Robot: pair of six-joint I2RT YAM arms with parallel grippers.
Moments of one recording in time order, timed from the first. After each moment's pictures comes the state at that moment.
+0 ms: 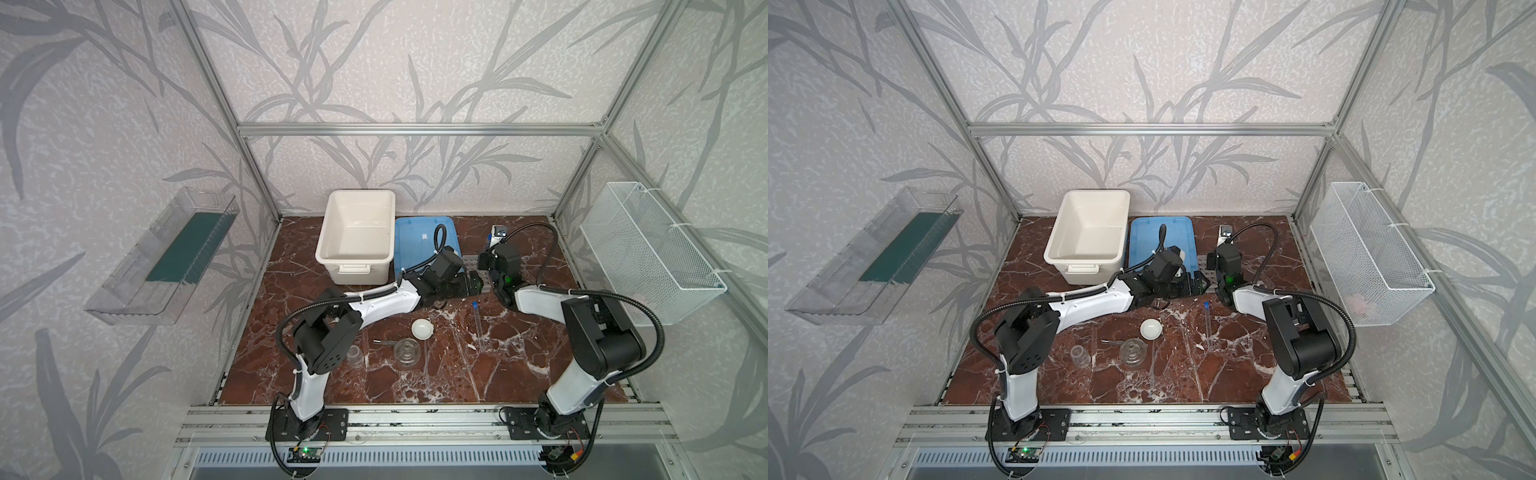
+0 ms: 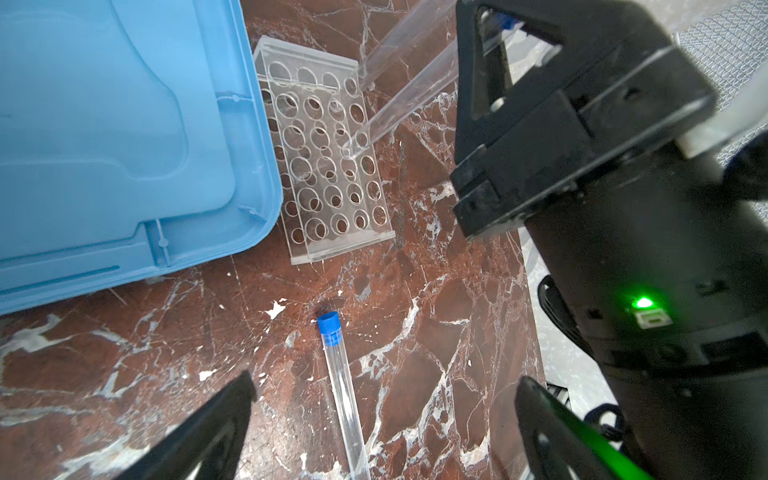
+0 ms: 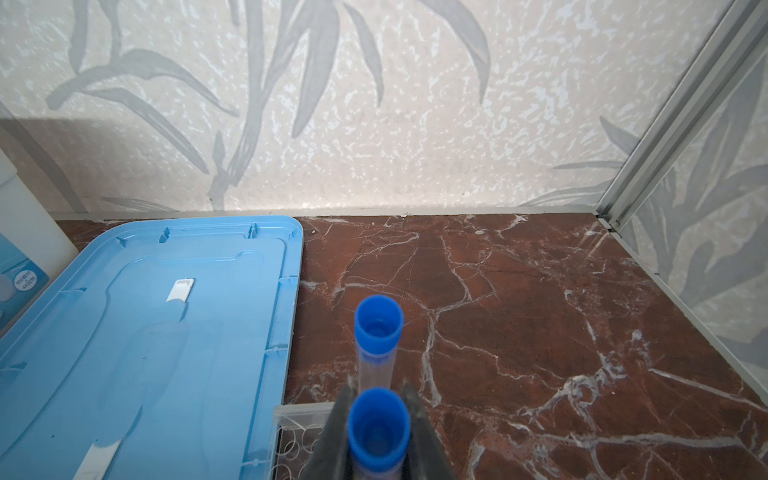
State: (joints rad) left arm -0.87 1.95 1.41 -0.11 0.12 -0.89; right arm 0.28 1.71 0.82 0.58 0.32 0.10
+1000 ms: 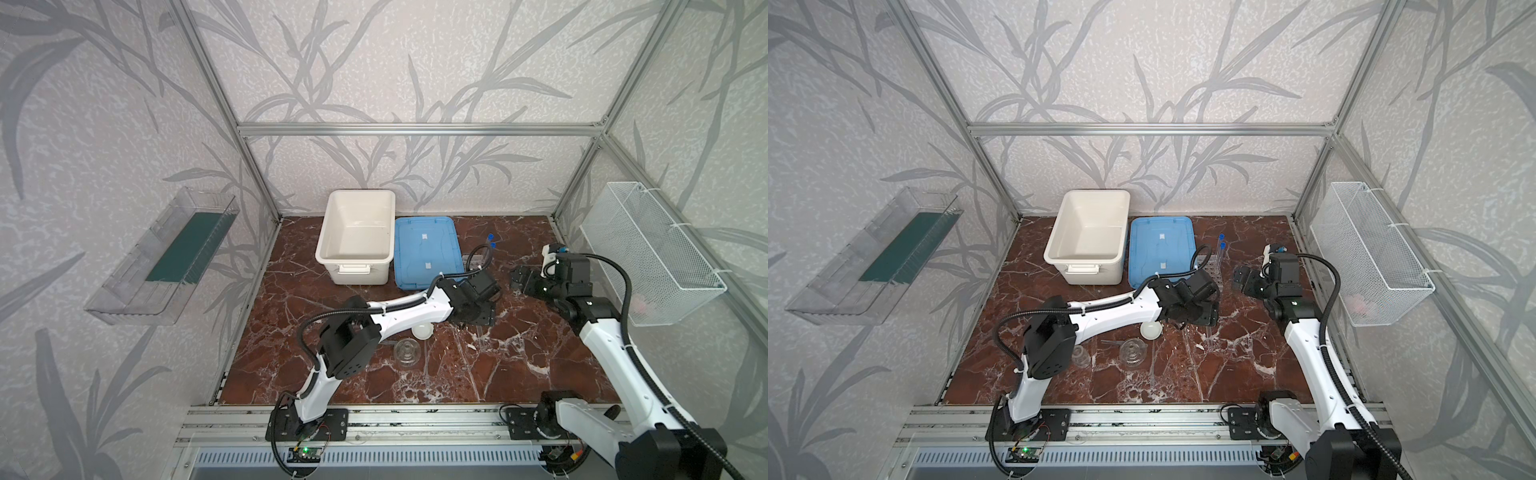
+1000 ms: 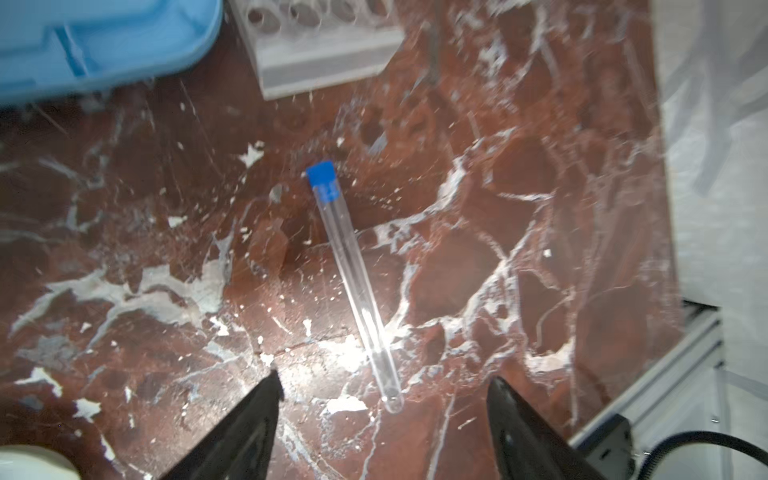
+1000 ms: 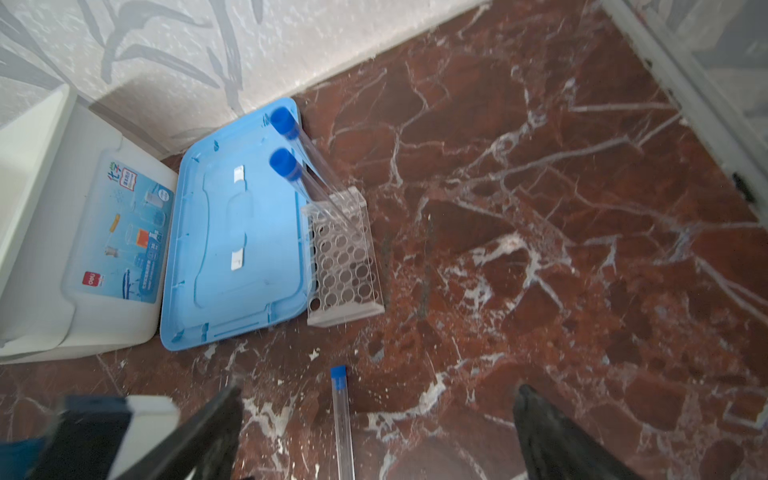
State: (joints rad) left arm -1.05 2.11 1.72 -0.67 -0.02 -0.83; right arm 0.00 1.02 0.82 -0.53 -0.16 0.38
